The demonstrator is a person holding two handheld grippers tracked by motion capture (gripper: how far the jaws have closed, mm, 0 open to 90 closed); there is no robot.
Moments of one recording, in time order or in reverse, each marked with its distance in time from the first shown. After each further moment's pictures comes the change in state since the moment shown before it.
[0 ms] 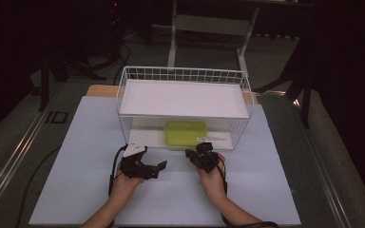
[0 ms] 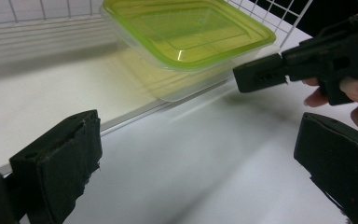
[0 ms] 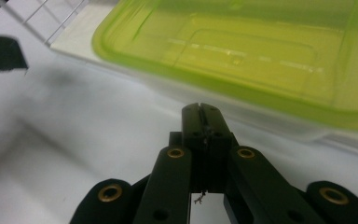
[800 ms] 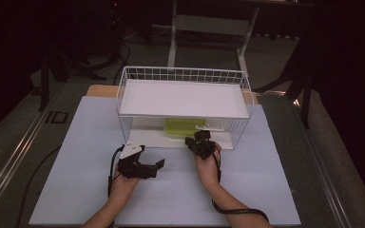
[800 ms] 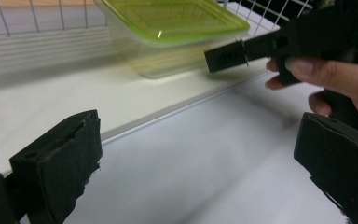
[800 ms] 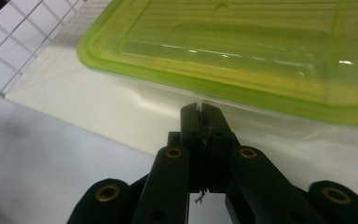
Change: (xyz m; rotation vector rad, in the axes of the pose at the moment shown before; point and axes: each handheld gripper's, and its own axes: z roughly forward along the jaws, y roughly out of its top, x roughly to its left) left arm 0.002 -0.003 -0.004 -0.046 0.029 -0.006; right arm -0.017 0.026 0.031 -0.048 -0.058 0.065
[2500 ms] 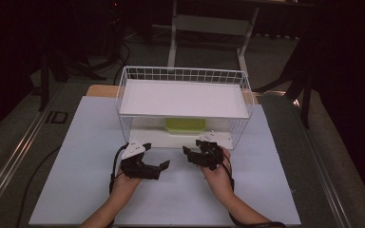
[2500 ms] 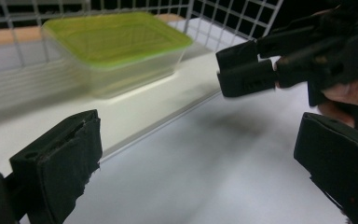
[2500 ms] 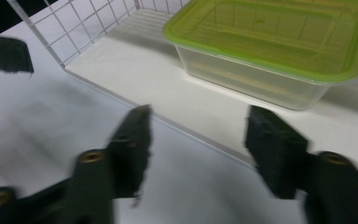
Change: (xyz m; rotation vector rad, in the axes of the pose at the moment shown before) left arm -0.014 0.016 -0.006 -0.052 -0.113 0.081; right arm 0.014 -0.016 -0.057 -0.087 0.061 -0.217
